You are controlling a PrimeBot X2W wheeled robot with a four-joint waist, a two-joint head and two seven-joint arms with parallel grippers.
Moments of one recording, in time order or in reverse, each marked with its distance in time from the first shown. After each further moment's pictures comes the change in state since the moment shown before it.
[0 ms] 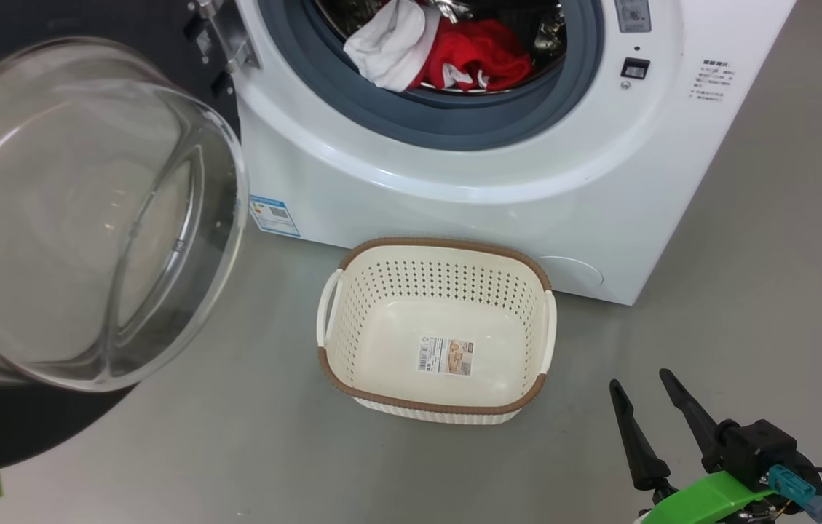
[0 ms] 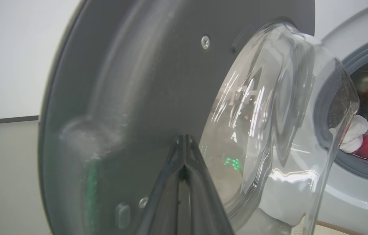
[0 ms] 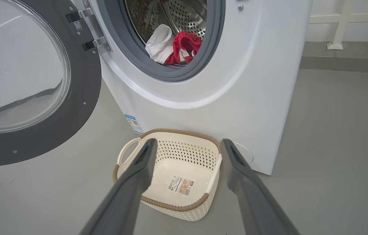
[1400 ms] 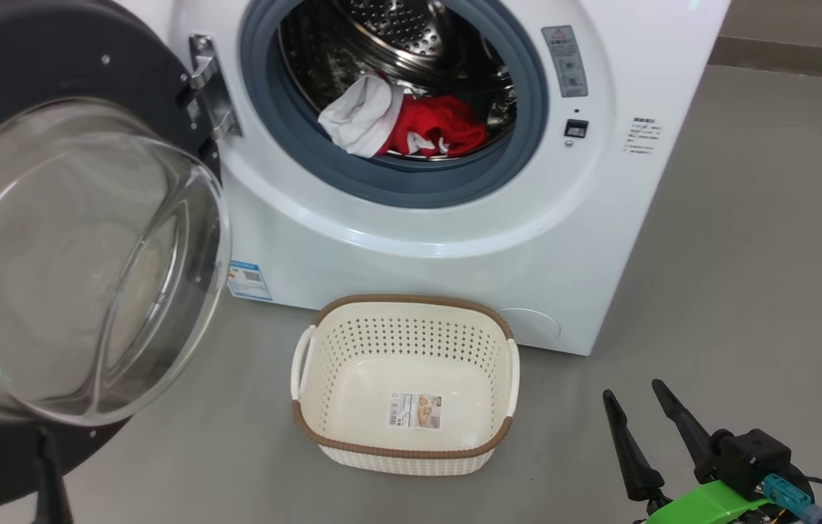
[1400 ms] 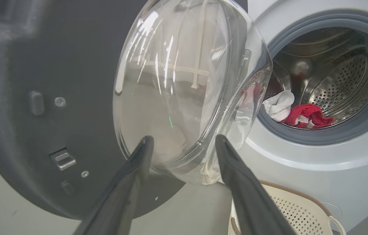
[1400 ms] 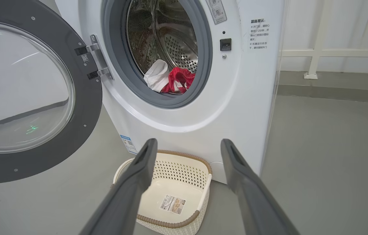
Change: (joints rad) left arm 0.248 -0.051 -0.146 -0.105 -0.064 0.000 0.000; right arm 0.015 0.008 0.016 0.000 0.019 0.000 0.000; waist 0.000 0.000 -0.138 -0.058
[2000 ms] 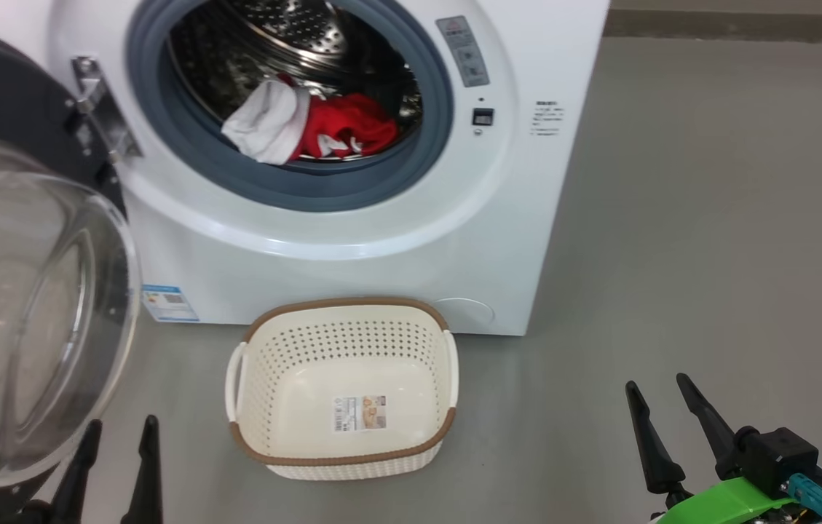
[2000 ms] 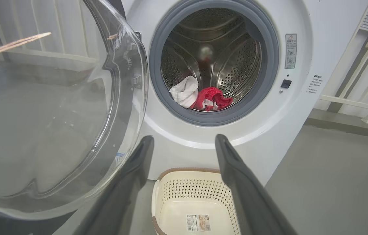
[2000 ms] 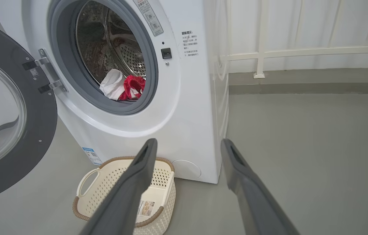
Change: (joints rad) left arm 0.054 0.049 -0.253 -0.118 -0.077 0.000 0.000; right arm 0.014 0.001 -0.055 -0.028 0.000 0.000 0.000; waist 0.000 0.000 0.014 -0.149
